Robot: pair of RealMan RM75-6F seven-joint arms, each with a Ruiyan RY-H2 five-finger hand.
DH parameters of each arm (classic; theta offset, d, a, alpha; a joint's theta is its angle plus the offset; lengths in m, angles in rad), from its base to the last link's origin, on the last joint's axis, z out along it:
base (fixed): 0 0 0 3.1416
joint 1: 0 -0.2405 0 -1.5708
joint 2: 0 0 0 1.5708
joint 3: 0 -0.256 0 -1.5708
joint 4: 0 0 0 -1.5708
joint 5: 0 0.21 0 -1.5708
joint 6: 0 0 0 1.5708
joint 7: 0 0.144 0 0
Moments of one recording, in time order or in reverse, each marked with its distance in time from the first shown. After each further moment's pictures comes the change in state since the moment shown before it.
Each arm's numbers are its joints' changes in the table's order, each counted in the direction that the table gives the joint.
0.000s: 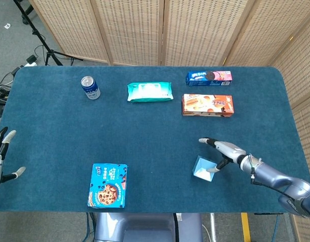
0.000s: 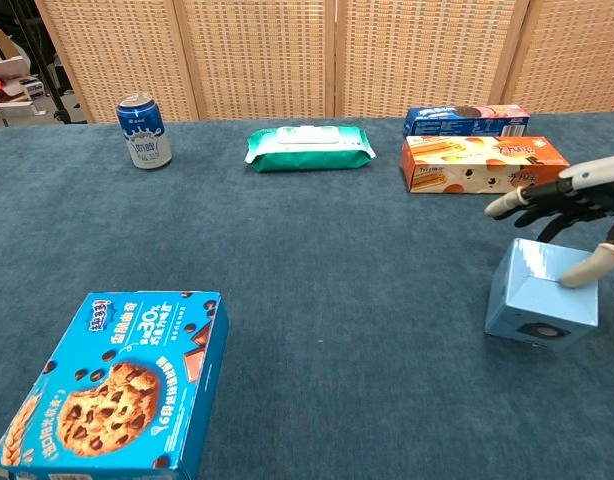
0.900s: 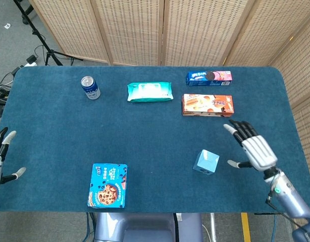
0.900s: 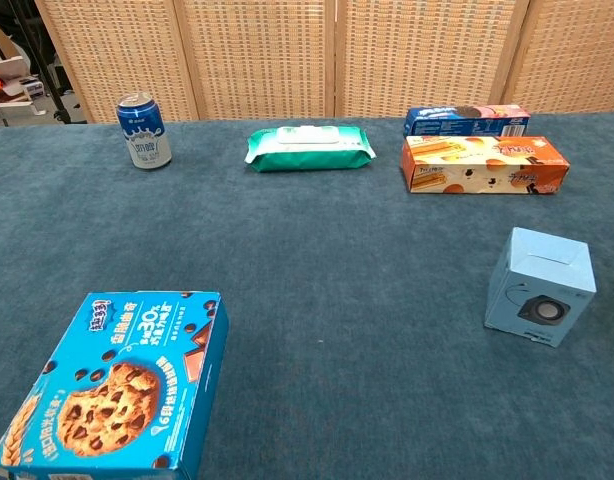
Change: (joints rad) left arm -0.010 0.000 -0.005 -0.006 0.031 0.032 -0.014; right arm 0.453 0.071 -0.099 0.038 0.102 0.802 -0.886
